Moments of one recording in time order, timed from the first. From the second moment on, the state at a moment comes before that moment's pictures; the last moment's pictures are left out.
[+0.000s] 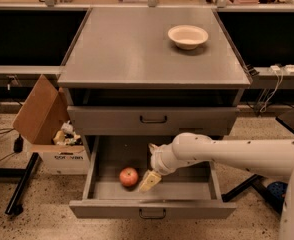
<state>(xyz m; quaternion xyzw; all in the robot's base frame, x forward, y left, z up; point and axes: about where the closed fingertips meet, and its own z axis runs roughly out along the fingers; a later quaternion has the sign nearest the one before) 0.554 -0.013 0.500 -0.59 0.74 0.15 0.28</state>
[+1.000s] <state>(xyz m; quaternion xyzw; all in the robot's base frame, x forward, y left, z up) 0.572 0.025 0.440 -0.58 0.74 0.18 0.29</state>
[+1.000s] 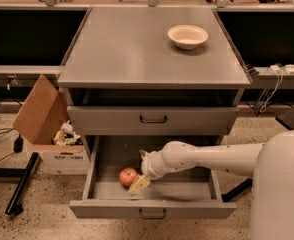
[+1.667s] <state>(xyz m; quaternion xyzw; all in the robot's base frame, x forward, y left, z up) 0.581 0.035 0.403 -0.57 0.74 0.21 0.30</state>
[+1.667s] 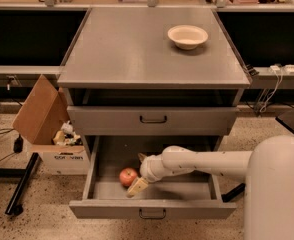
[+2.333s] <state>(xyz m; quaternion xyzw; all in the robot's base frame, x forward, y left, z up) 0.586 0.052 0.387 -0.56 0.73 0.23 0.31</state>
